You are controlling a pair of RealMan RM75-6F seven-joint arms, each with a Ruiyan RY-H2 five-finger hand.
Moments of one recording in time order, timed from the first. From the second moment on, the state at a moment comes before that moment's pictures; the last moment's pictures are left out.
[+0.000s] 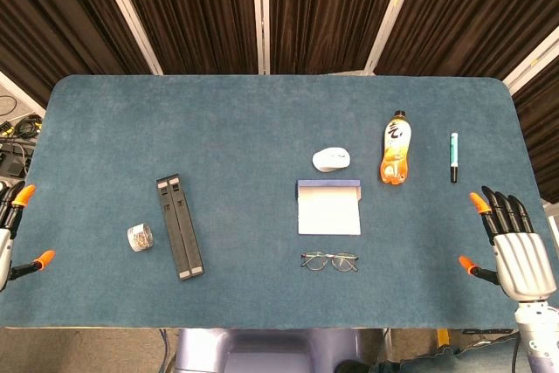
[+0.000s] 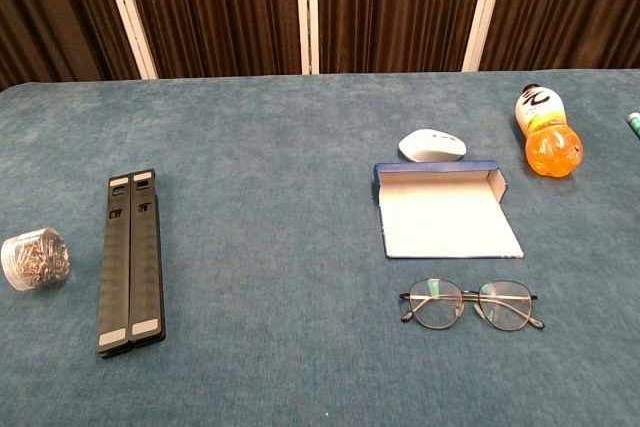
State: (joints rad) left arm -0.11 -1.04 0.00 -1.73 1.46 1.57 0.08; right arm 0.11 -1.08 0.08 -1.67 -1.57 1.52 -0.05
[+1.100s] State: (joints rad) left arm -0.16 -1.02 -0.07 -1.74 1.36 1.42 0.13; right arm 0.56 -1.27 0.12 -1.71 -1.36 0.80 0.00
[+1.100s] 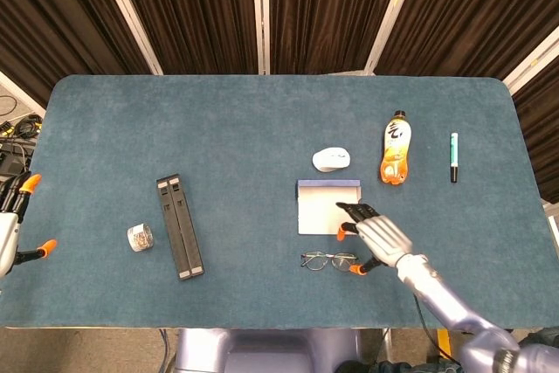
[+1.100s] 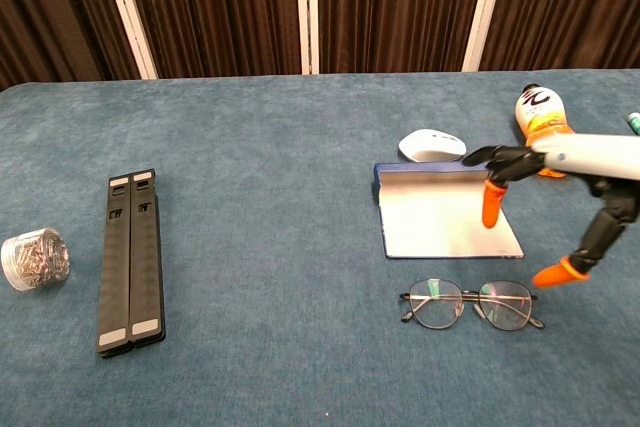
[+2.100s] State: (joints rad) left arm -0.17 -1.04 -0.08 -1.73 1.34 1.39 0.16; right arm 0.65 -1.45 0.07 -1.64 -1.08 0.81 -0.27
